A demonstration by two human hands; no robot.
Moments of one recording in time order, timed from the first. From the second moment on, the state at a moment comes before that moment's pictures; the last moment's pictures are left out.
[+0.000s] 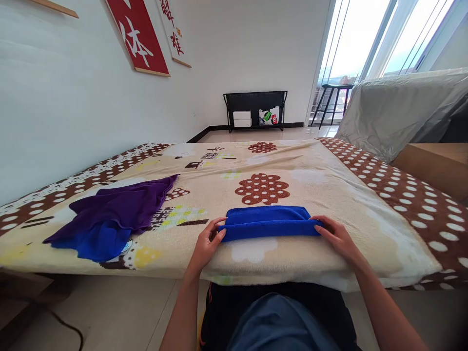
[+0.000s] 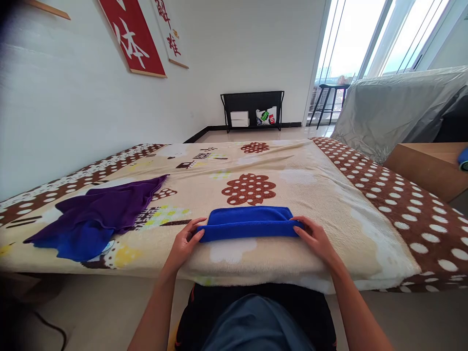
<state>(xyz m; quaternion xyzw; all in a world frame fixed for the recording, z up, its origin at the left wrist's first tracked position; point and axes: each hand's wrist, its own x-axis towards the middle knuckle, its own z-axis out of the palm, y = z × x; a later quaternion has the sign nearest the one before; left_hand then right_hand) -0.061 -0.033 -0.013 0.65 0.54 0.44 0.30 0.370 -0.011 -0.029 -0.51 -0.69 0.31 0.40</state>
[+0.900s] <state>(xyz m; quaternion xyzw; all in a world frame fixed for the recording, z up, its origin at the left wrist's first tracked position) 0.057 -0.014 -0.012 0.78 0.57 0.26 -0.03 0.281 0.000 -0.027 -0.54 -0.78 -0.07 0.30</state>
